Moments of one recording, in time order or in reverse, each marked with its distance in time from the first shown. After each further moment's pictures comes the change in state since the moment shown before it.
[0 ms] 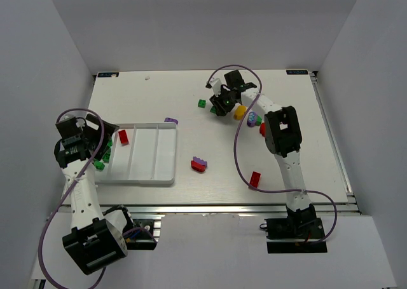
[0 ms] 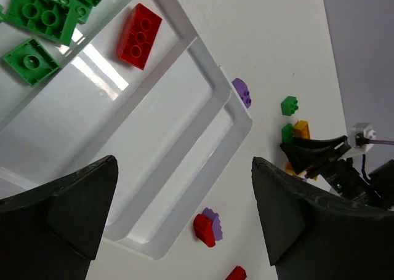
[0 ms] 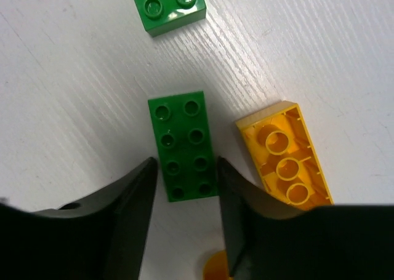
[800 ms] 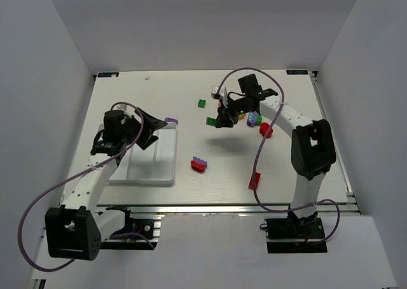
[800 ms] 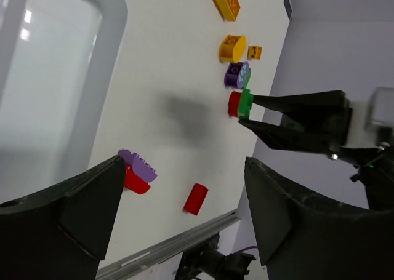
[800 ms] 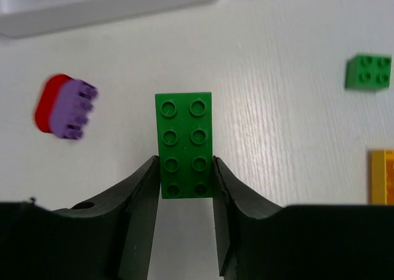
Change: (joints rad) left arm -0.496 0.098 -0.131 0.393 0.130 -0.279; right arm 0.000 -0.486 -0.503 0.010 -0.457 -0.264
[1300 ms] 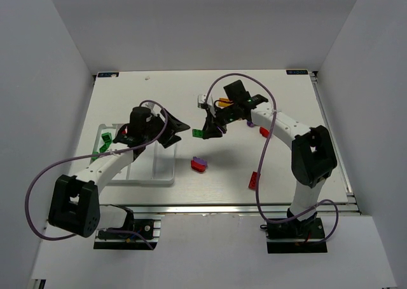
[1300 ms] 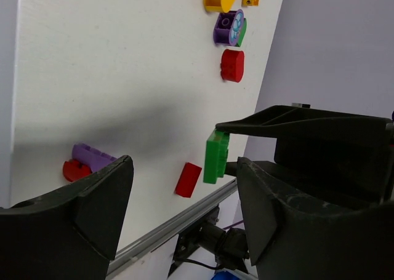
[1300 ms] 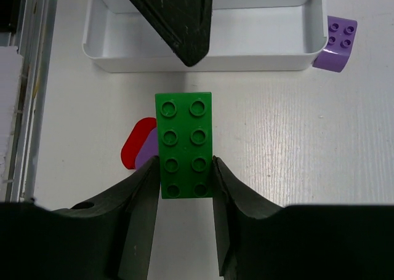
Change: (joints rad) left arm -0.245 0.221 0.032 0.181 -0.016 -0.067; right arm 0.146 -0.103 -0.051 0.000 -0.101 0.051
